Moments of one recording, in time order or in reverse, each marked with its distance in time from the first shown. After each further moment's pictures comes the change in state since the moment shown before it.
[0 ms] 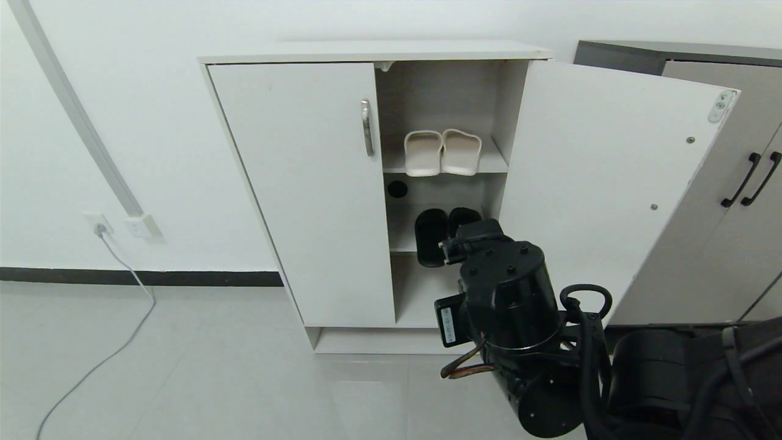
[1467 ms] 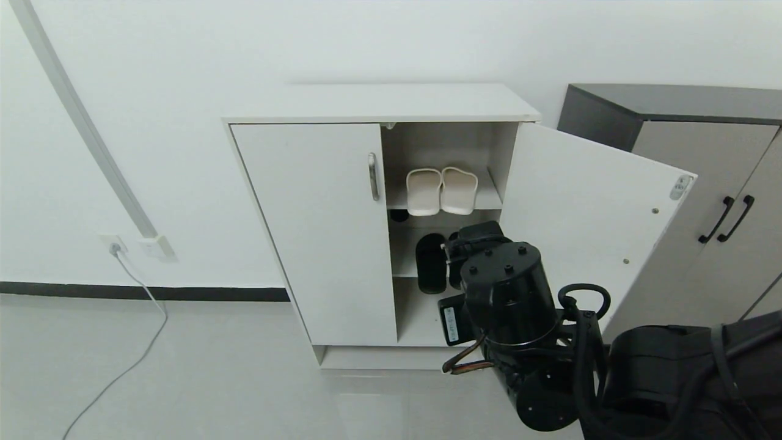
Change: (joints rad) left arm 0.000 0.000 0.000 0.000 0.000 0.000; right arm -0.023 0.011 0.002 -0.002 0.001 -0.007
